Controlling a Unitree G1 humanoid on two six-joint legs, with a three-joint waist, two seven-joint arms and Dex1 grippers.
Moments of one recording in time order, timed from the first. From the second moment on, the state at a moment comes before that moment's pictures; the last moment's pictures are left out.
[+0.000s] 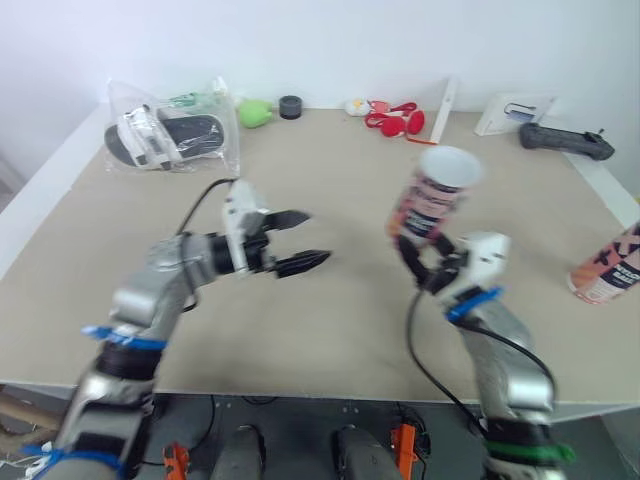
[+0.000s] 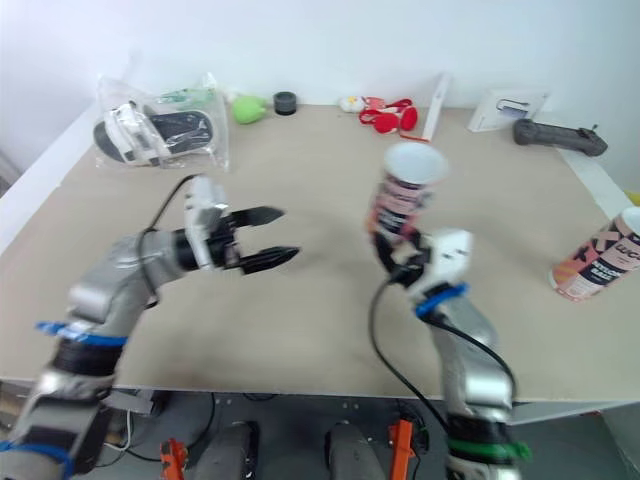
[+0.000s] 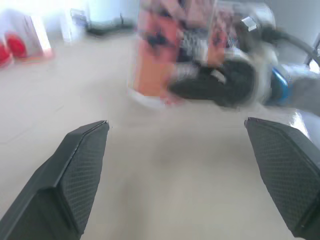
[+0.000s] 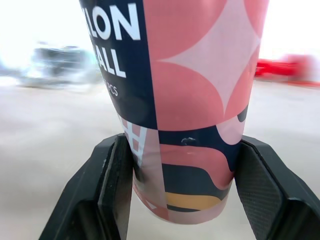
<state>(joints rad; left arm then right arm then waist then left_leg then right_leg) -0.68 0.33 -0.12 0.03 -0.50 0.42 -0.95 -0.12 -0.26 -0.29 -0.26 0.30 0.26 0.36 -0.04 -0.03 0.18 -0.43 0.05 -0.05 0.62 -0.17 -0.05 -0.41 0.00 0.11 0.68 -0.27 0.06</state>
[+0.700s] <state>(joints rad) -0.76 0.12 -0.24 0.25 -0.35 0.25 -1.01 -0.13 -0.31 -0.56 0.13 0.31 0.07 0.17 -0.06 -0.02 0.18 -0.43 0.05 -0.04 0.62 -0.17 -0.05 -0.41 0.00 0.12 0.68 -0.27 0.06</state>
